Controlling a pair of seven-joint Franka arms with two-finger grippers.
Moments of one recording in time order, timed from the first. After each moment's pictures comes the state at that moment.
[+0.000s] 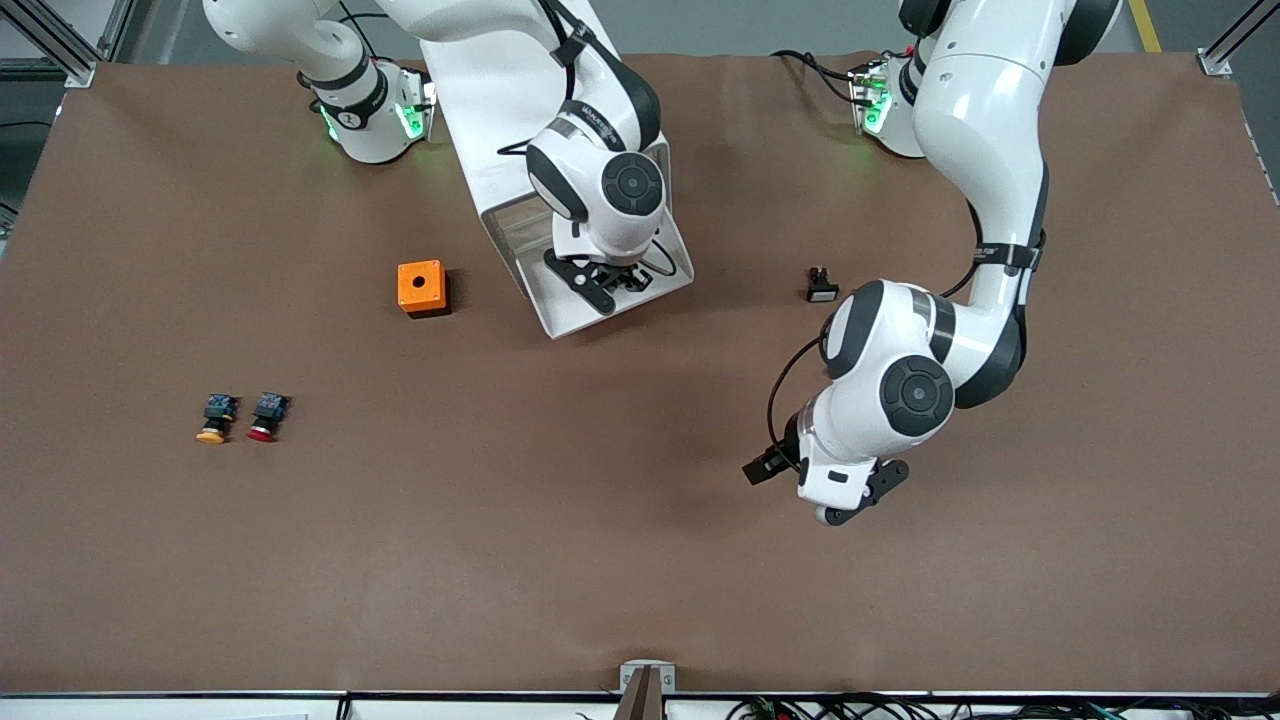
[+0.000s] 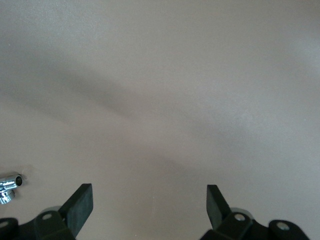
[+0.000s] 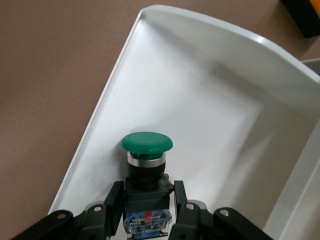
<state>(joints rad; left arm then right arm) -0.50 0.76 0.12 -1.23 -0.29 2.00 -0.84 0.90 0.51 -0.03 -1.71 0.09 1.99 1.53</state>
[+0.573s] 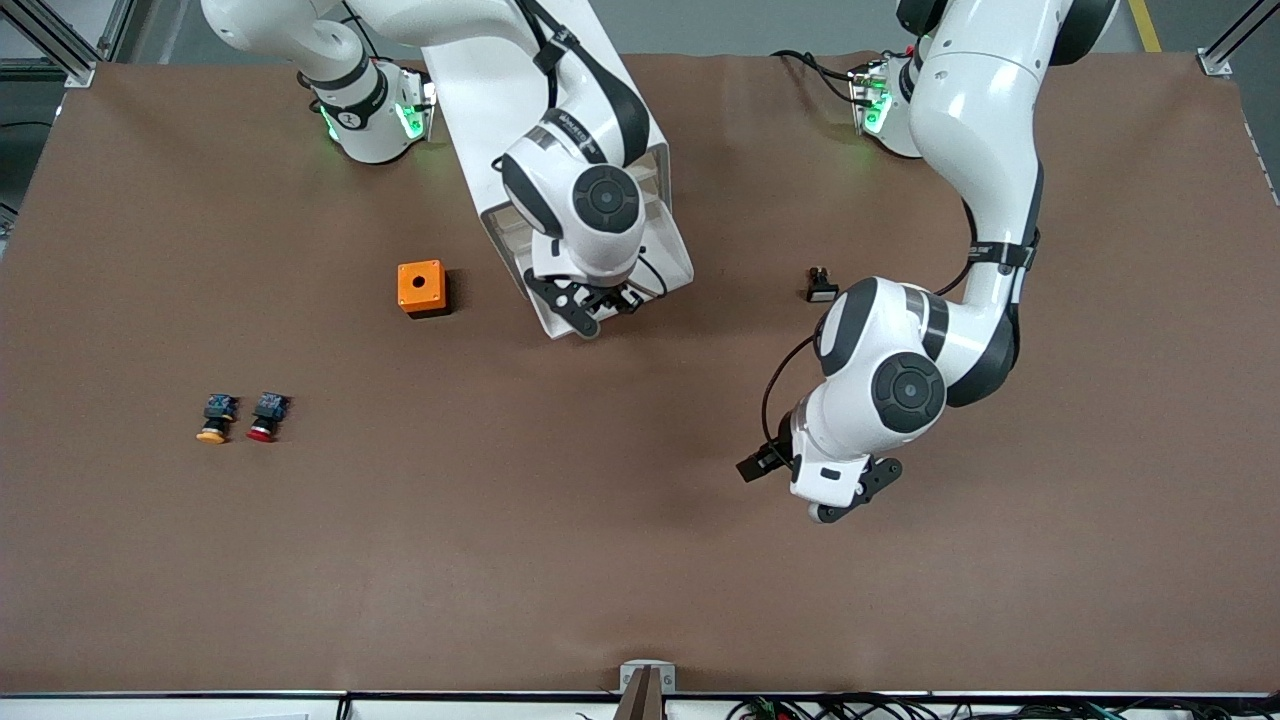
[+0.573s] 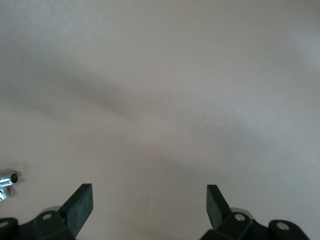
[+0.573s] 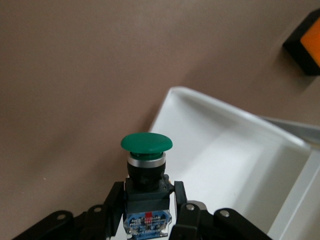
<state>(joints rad) -0.52 0.76 0.12 -1.24 -0.29 2.00 -0.84 0.81 0.51 -0.05 -1.60 0.09 1.93 1.42</state>
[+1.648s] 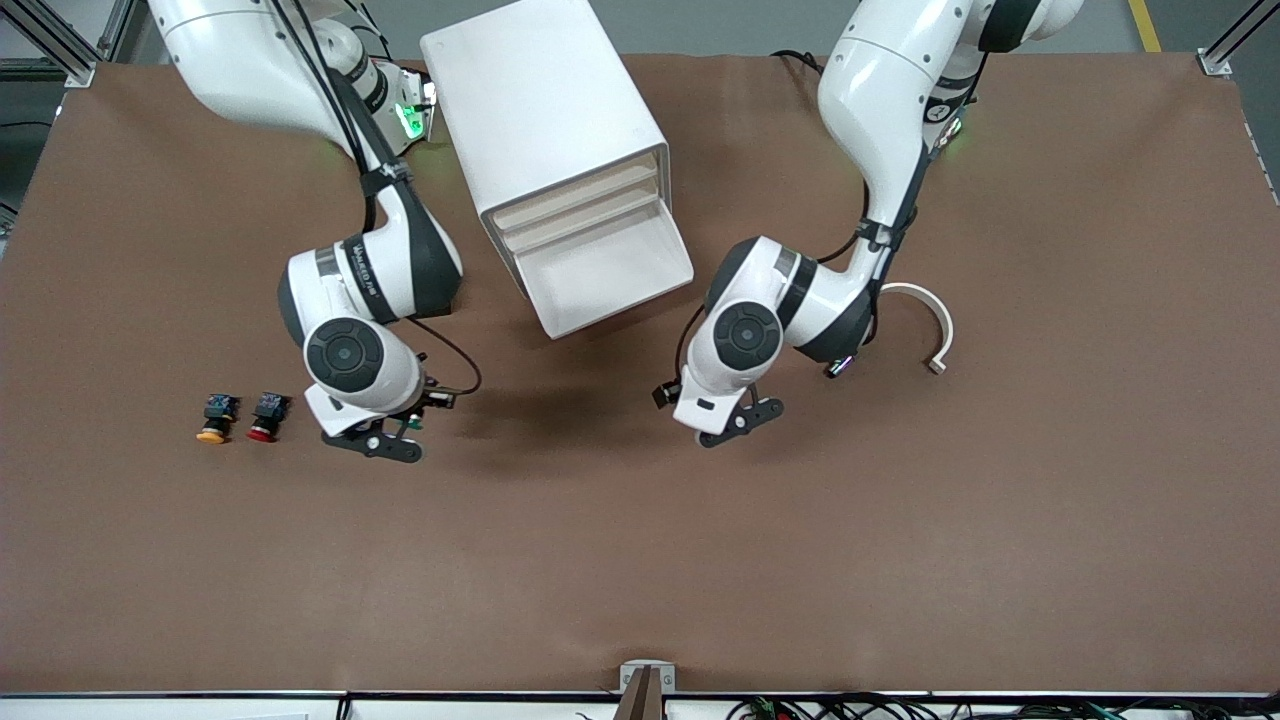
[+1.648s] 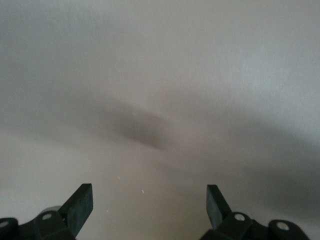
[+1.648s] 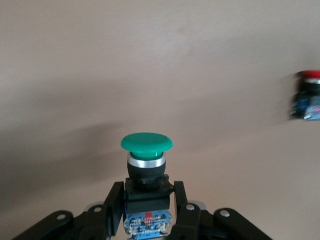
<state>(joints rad) -0.74 0.76 0.13 -1.40 -0.29 2.07 -0.93 0.39 0.51 -0.07 -1.66 -0.11 1.93 0.58</state>
